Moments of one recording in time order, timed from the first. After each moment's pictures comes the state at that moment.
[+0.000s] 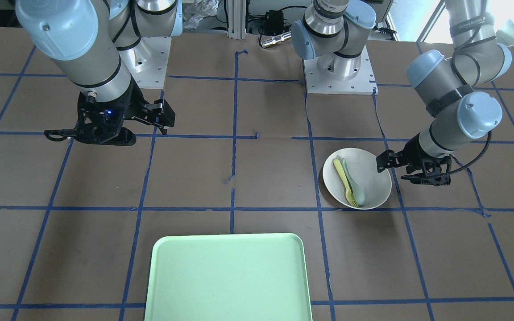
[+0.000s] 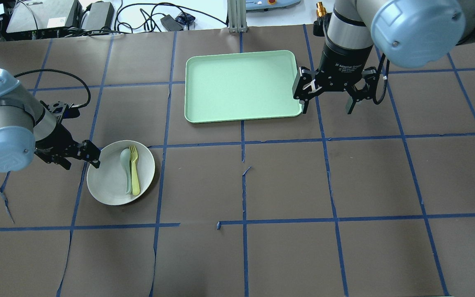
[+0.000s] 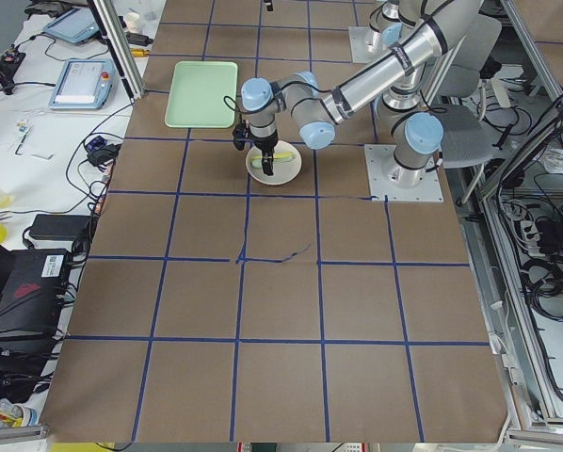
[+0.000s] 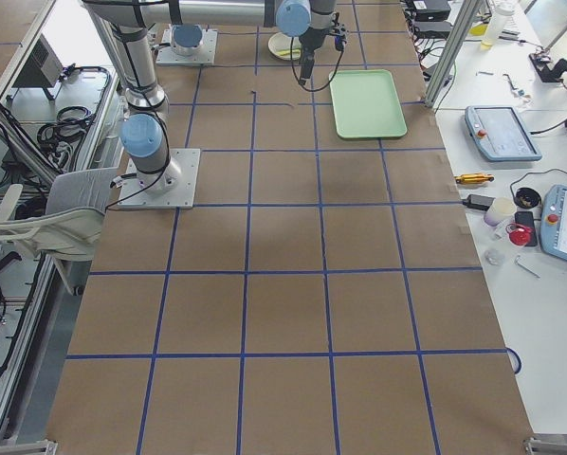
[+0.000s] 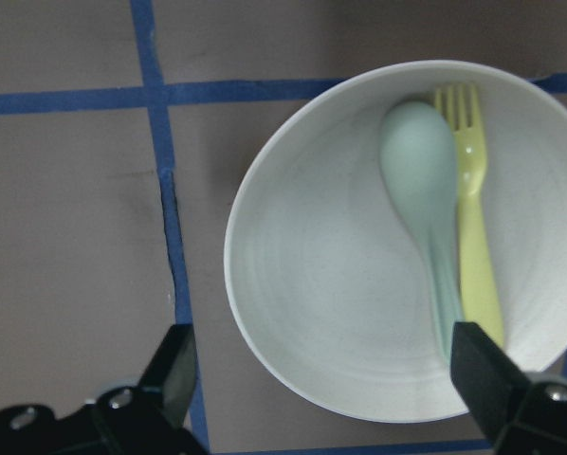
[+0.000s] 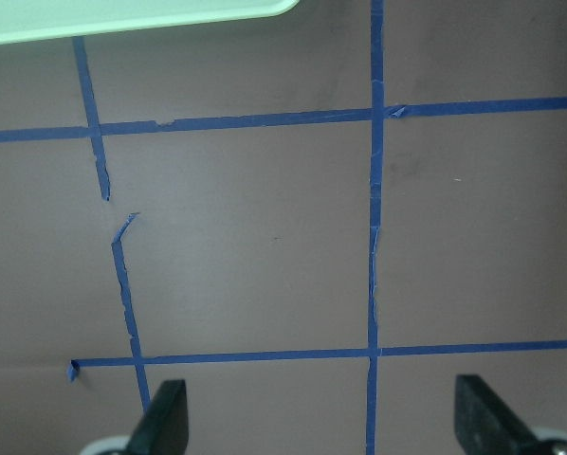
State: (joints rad) left arm -1.13 -1.78 -2.04 -1.06 1.57 0.44; right arm 1.66 -1.43 1.52 -1.49 -1.52 0.13
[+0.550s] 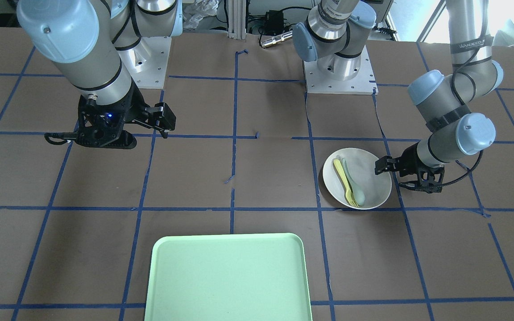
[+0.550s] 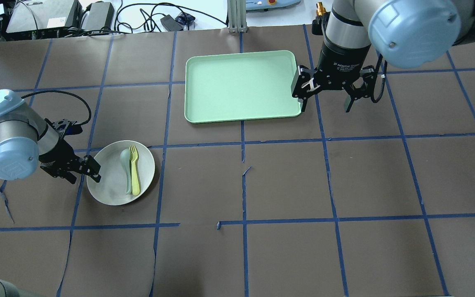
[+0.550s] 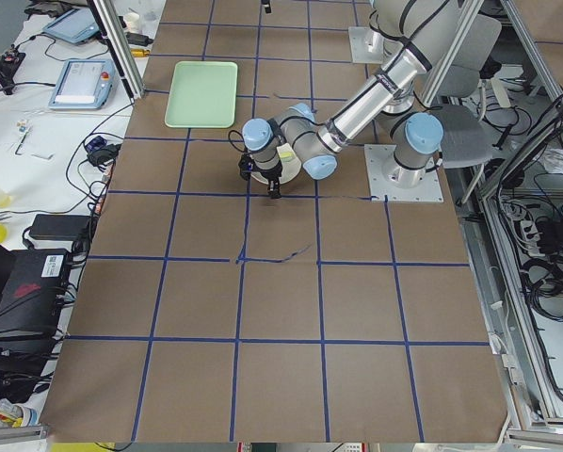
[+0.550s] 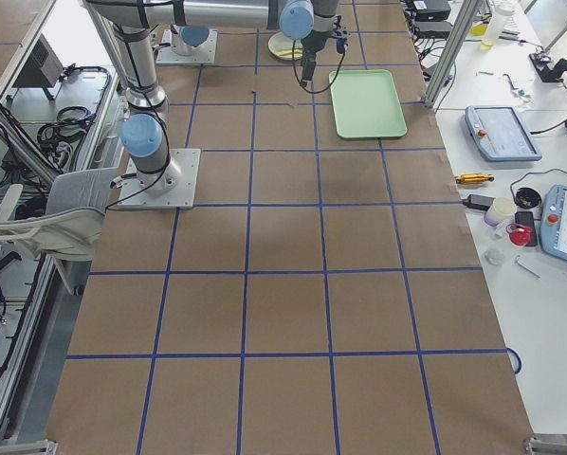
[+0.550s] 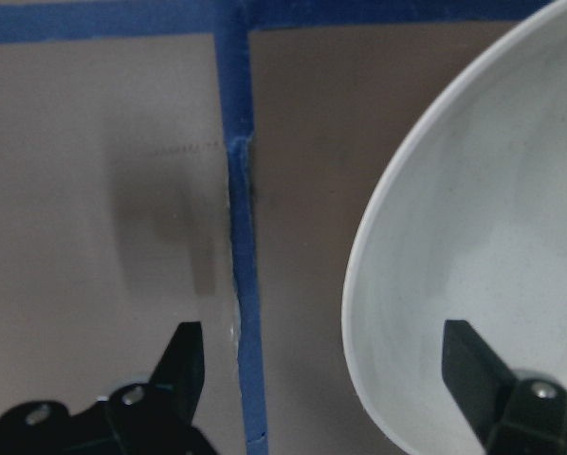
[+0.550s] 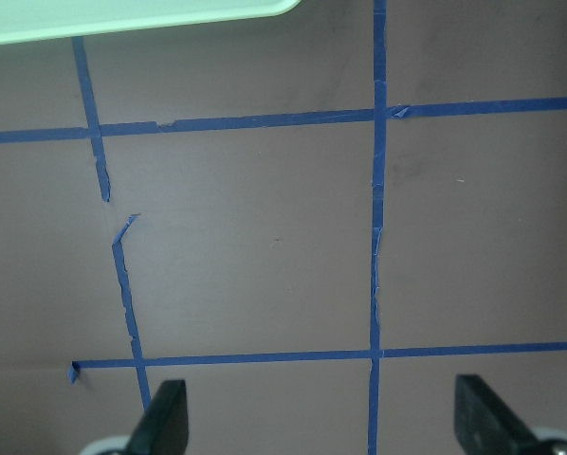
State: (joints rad) left arm -1.10 -1.86 -2.07 -1.03 1.57 0.50; right arm 1.66 -1.42 1.52 -1.52 -1.52 0.13
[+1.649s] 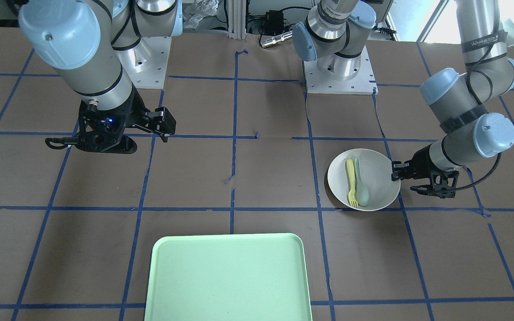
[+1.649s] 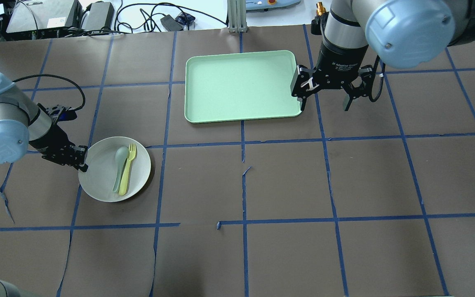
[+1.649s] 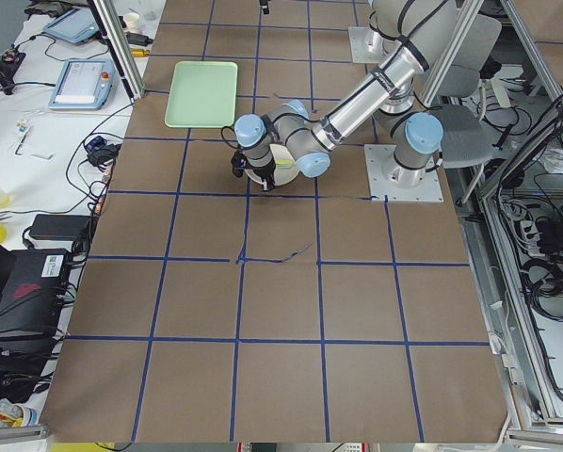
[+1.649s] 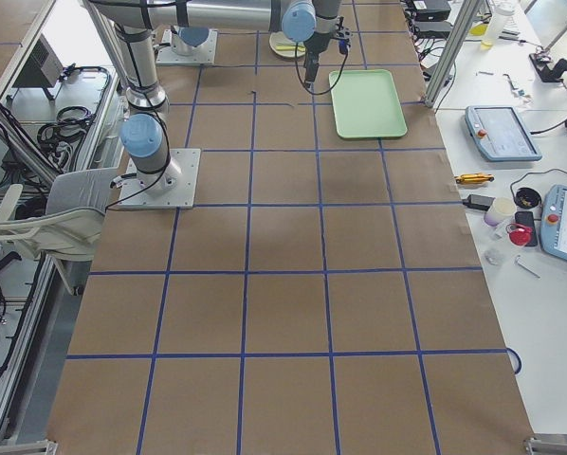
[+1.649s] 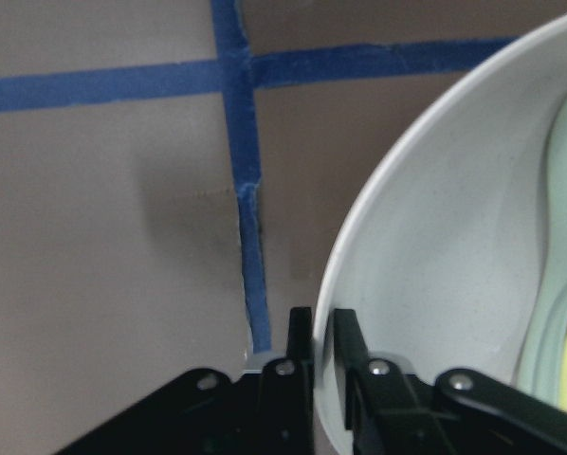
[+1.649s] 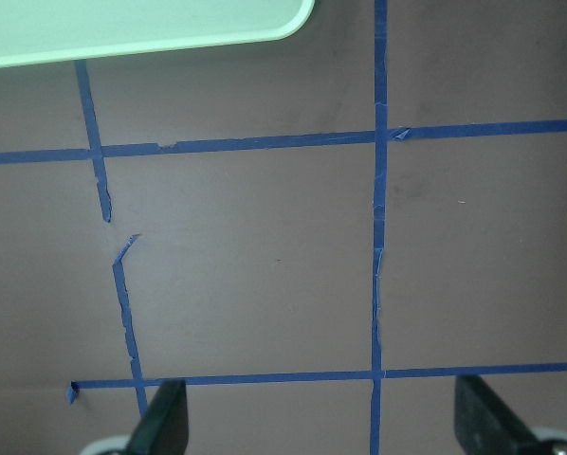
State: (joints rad) left arm -1.10 -1.85 -1.94 -1.16 1.53 0.51; right arm 1.66 -1.41 1.52 -1.53 -1.52 0.14
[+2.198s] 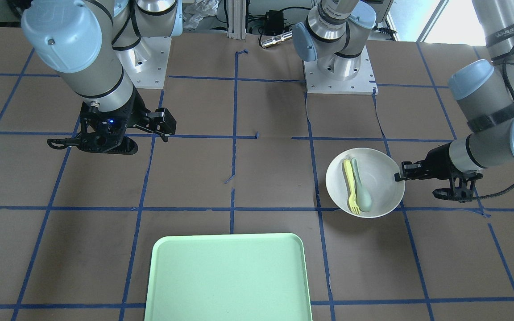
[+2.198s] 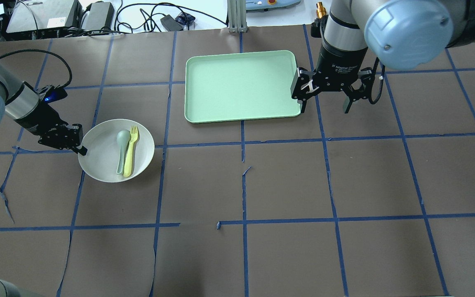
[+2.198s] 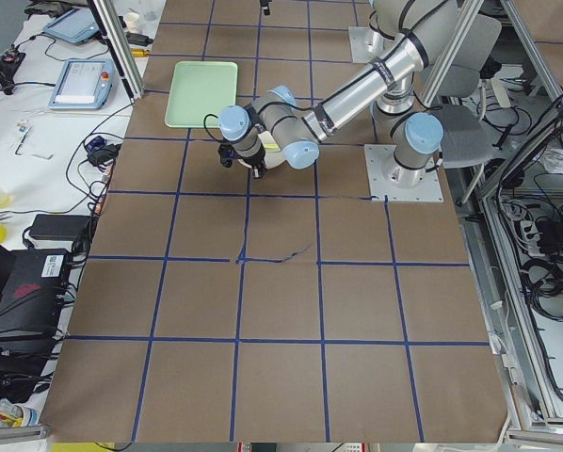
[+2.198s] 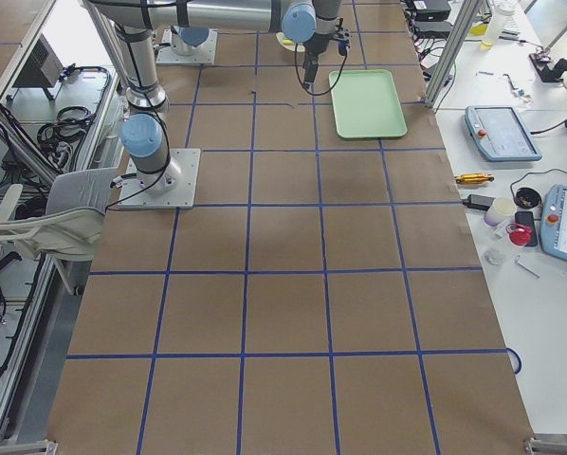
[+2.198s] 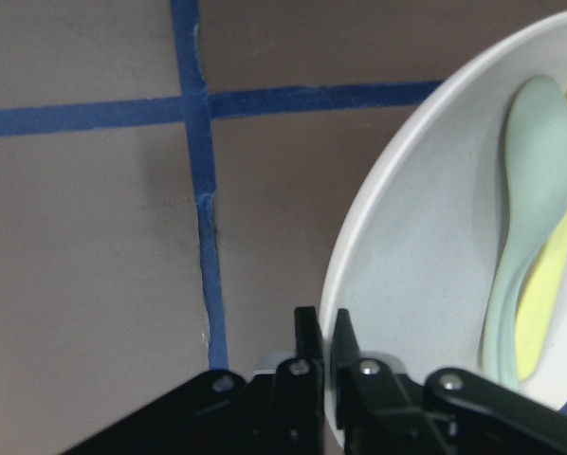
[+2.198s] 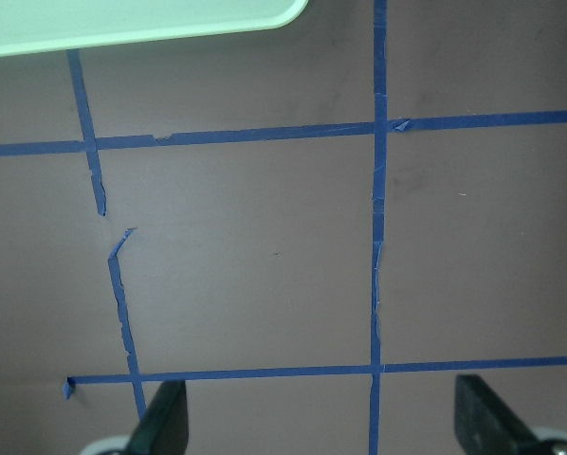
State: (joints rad) left arm -1.11 -1.86 -1.79 -1.37 1.41 0.43; right arm 1.66 -1.41 1.53 -1.52 -1.53 0.14
